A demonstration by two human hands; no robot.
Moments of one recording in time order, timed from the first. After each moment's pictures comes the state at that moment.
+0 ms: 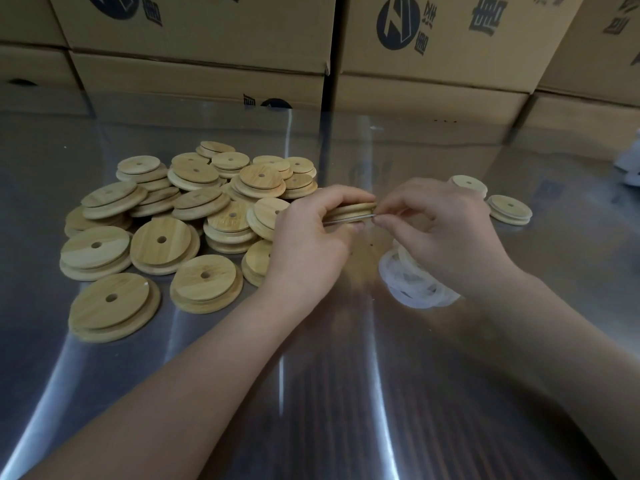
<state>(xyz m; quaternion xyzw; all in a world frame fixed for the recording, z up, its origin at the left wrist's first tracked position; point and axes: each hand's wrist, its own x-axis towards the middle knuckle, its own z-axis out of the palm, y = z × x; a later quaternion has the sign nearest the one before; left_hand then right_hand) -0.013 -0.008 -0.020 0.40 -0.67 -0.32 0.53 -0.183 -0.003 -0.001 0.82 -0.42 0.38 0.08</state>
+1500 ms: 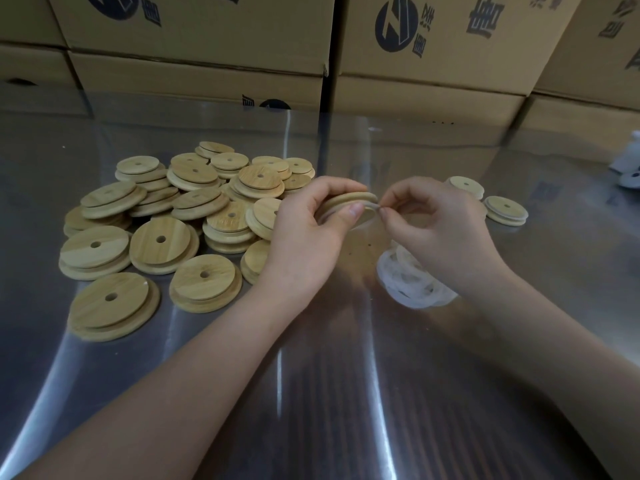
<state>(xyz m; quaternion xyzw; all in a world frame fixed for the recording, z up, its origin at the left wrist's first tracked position) -0.014 -0.009 -0.019 0.35 -0.64 -0.38 0.57 -0.176 -0.002 -0.003 0.75 -0.49 0.44 -0.03</state>
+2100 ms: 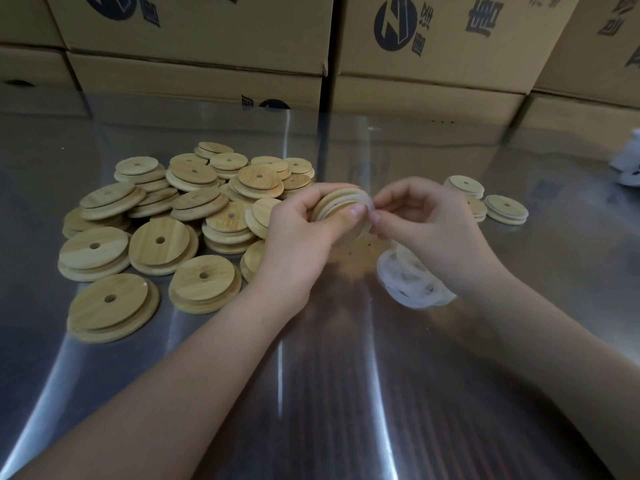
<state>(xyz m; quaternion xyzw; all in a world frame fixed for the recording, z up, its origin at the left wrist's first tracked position) -0.012 -0.007 -0.018 0.36 -0.55 -0.49 0.57 -0.175 -0.003 -0.004 0.68 -0.47 0.49 -0.28</state>
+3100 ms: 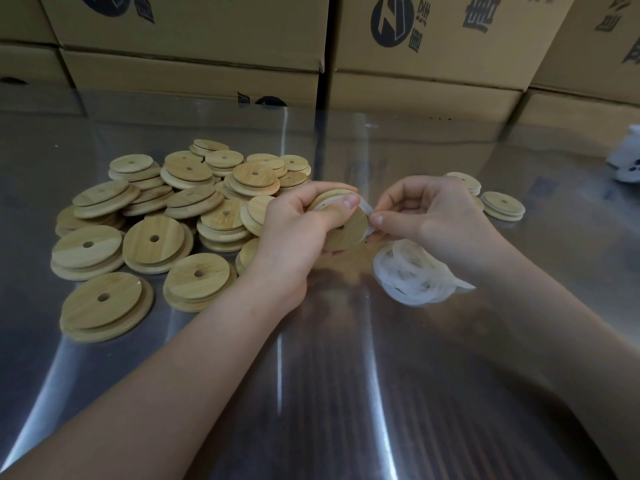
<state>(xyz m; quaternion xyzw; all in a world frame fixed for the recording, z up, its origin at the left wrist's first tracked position) -0.013 -0.009 -0.013 0.39 -0.50 -0.56 0.54 -0.182 -0.003 0.009 0.66 -0.51 0.43 -0.35</state>
